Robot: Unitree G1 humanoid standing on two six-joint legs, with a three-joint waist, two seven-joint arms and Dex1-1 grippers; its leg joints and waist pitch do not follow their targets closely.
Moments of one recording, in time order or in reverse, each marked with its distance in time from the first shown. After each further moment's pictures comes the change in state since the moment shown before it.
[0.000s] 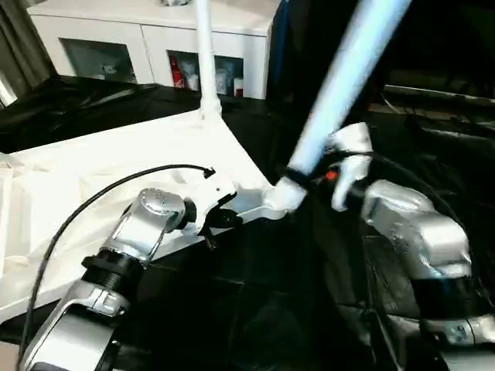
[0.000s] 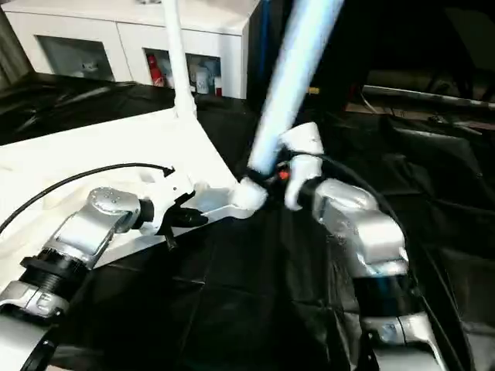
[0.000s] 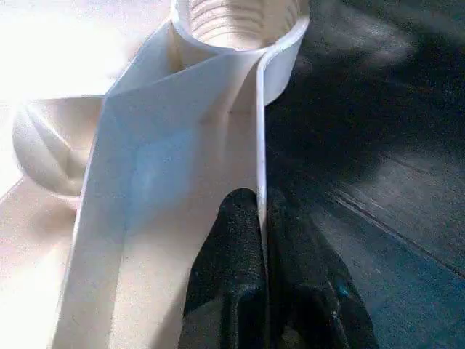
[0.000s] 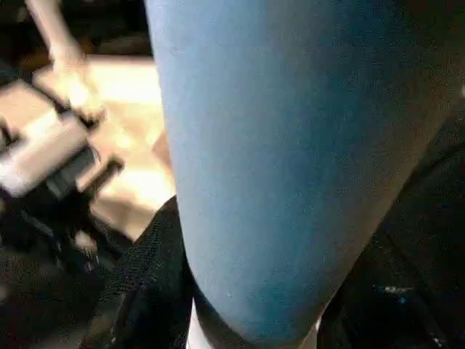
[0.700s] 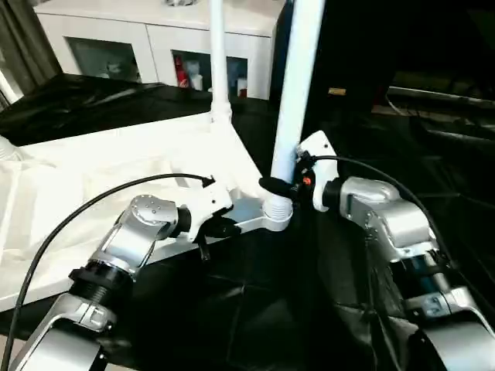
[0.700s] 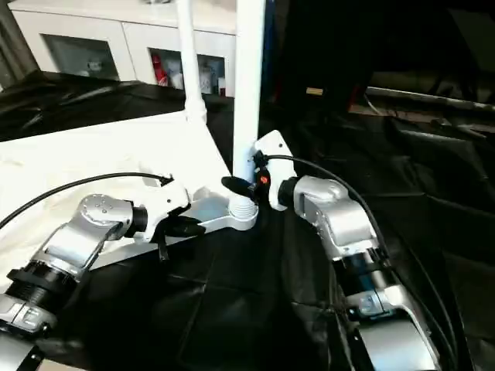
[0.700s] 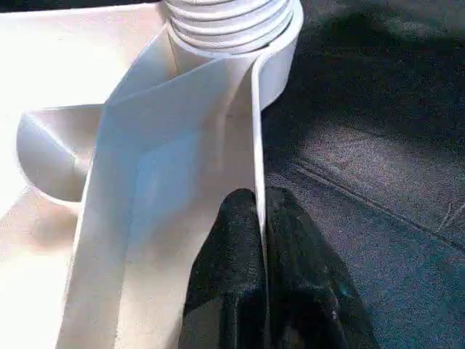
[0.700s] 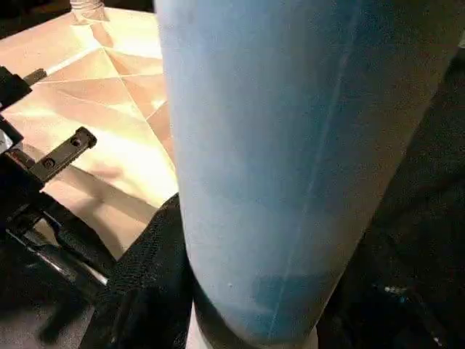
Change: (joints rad) left arm 0.060 0.035 -0.020 -0.063 0.000 -0.090 -0.043; right arm -0.108 0.046 0.061 0.248 -0.068 -0.124 0.050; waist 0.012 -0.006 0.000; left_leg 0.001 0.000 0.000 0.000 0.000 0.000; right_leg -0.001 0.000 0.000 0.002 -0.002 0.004
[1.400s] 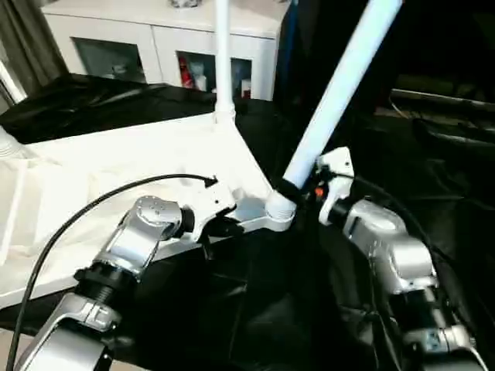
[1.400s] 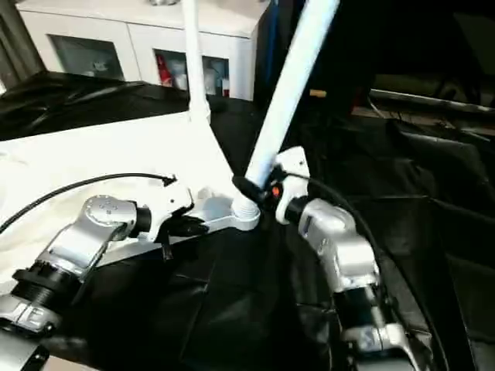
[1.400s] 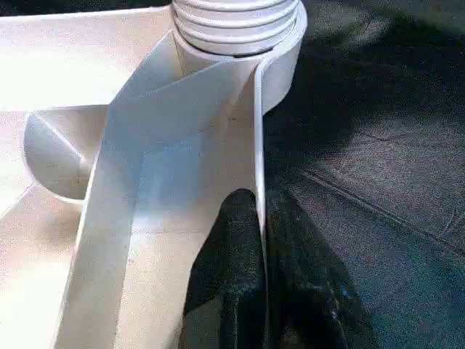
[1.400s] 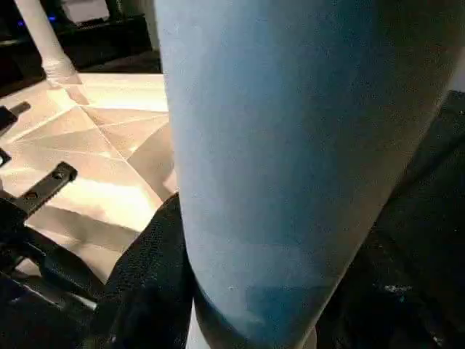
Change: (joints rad) left arm -0.004 -0.024 0.000 0.017 0.004 -0.013 0.029; right arm 0.193 0.059 -0.077 -0.112 0.006 -0.156 -0.112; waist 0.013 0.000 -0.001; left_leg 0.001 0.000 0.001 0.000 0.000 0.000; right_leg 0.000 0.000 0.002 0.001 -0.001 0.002
